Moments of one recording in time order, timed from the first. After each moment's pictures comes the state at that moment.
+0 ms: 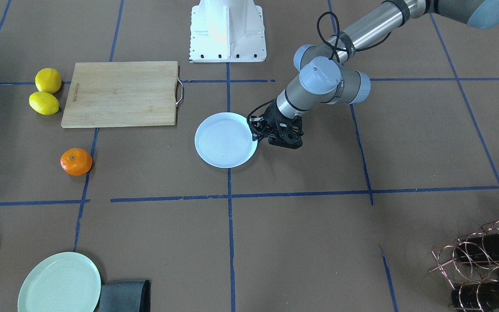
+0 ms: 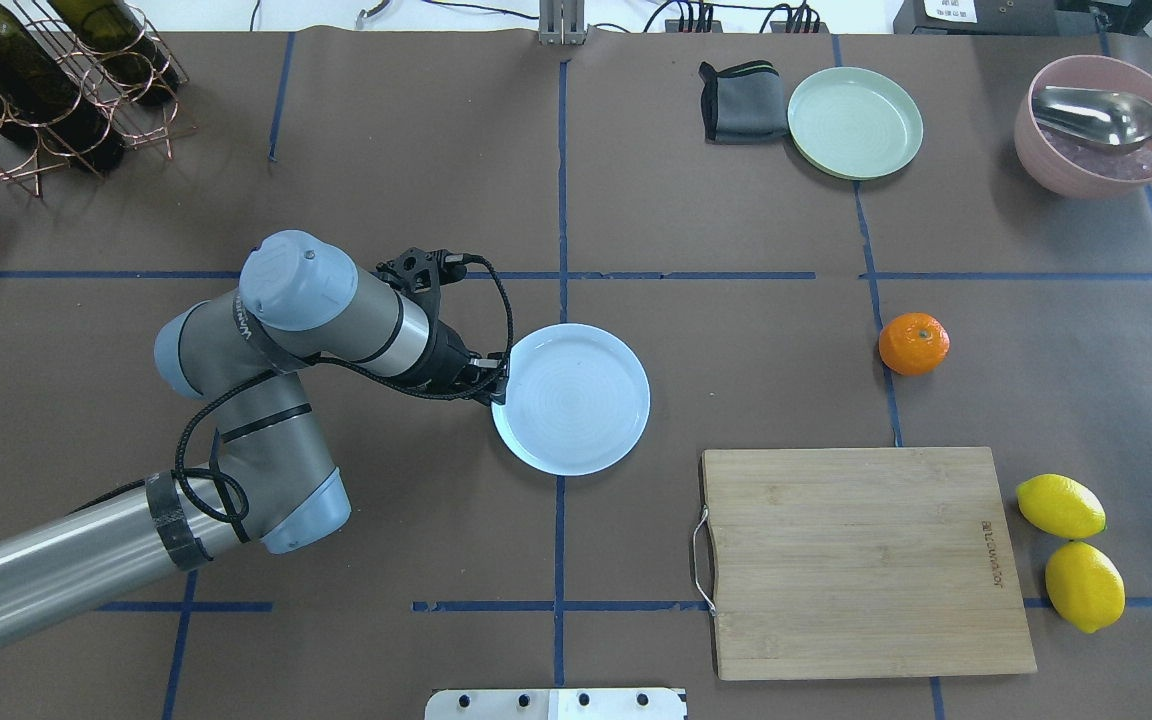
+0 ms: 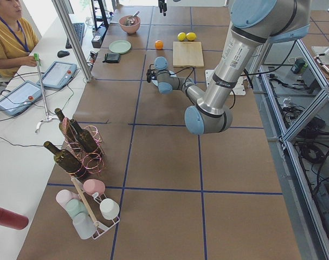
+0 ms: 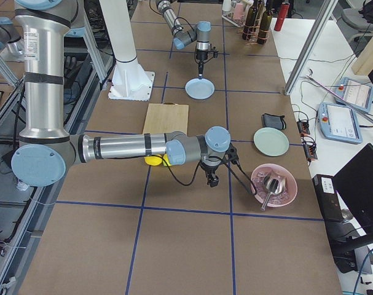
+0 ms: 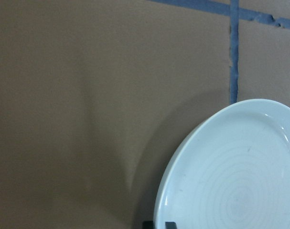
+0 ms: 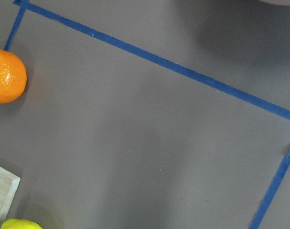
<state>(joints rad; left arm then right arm) -0.56 -2.16 -1.43 -2.32 -2.09 -1.33 1.32 -1.62 1.70 -1.41 2.45 -0.07</state>
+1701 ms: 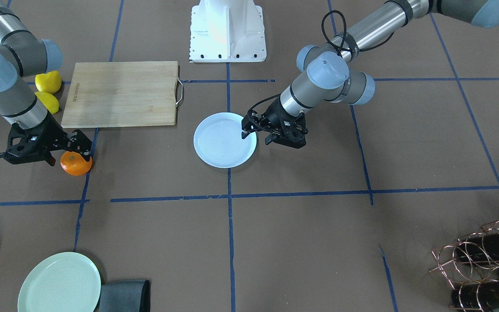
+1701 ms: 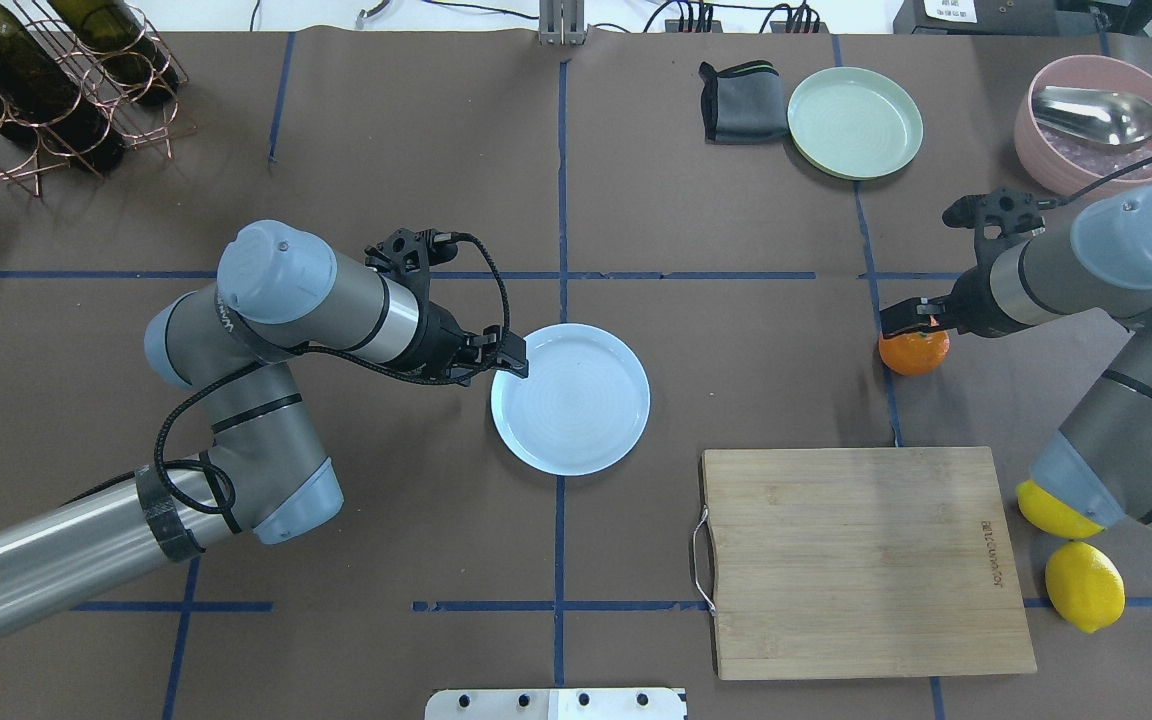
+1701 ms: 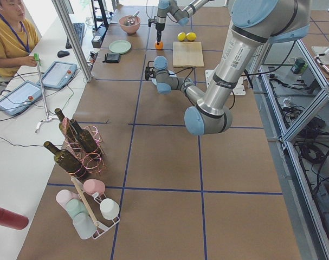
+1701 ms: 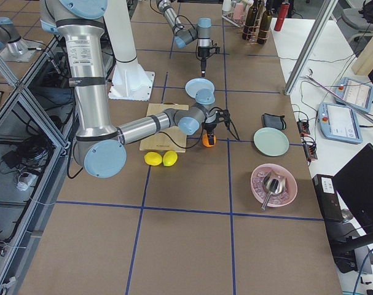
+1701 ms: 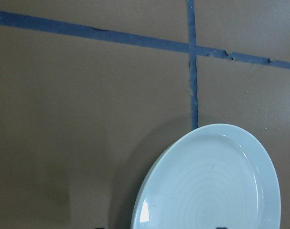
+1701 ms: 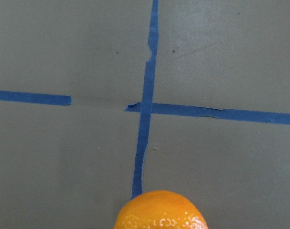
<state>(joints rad) -0.58 -2.16 -1.44 -2.36 -2.06 -1.36 0.82 -1.45 1.70 -1.06 1.99 0.92</state>
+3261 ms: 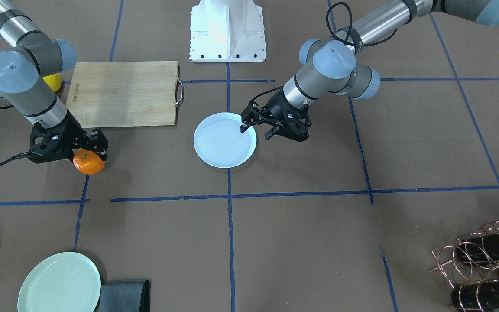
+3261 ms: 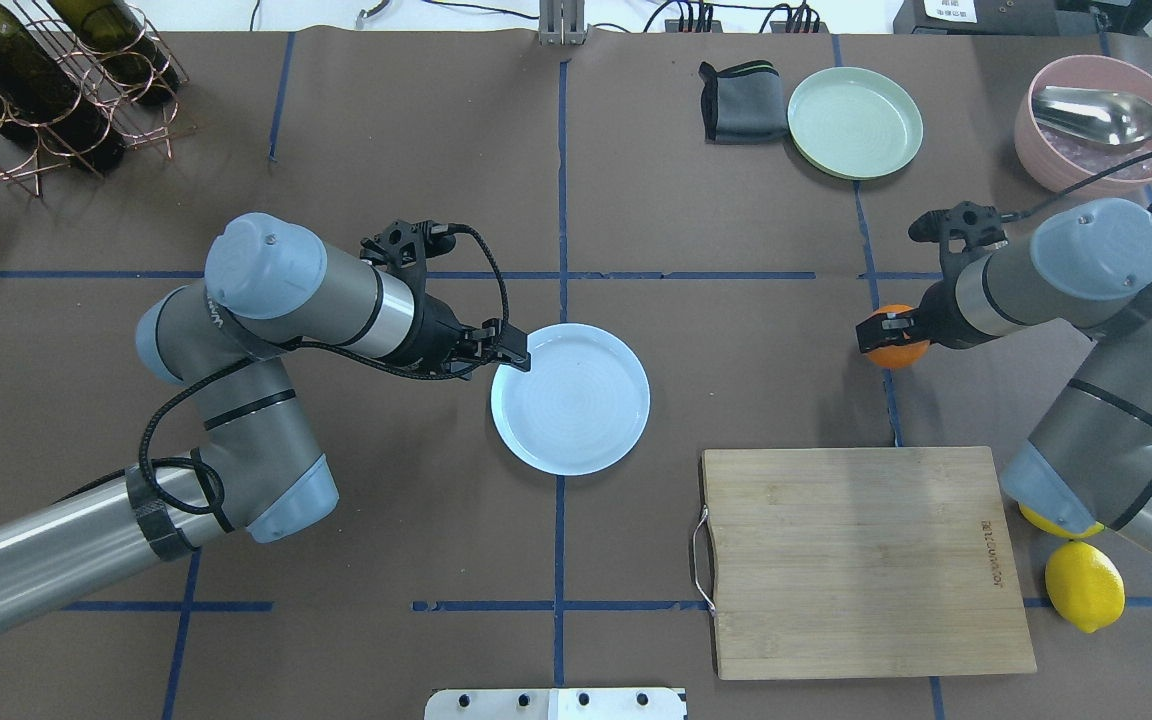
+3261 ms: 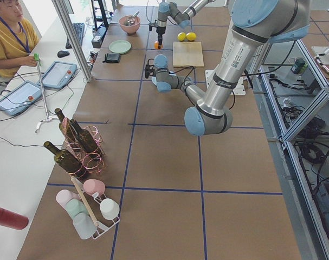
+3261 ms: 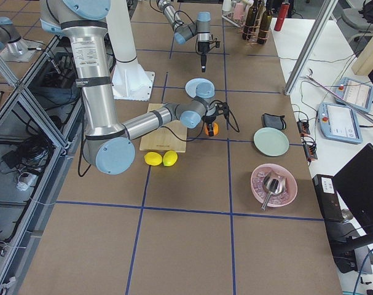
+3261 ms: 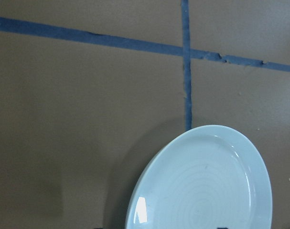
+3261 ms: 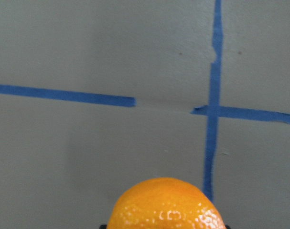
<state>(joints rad) -0.60 -2.10 -1.57 -2.37 -2.06 -1.36 0.77 -1.36 1.71 -1.07 1.99 0.99</state>
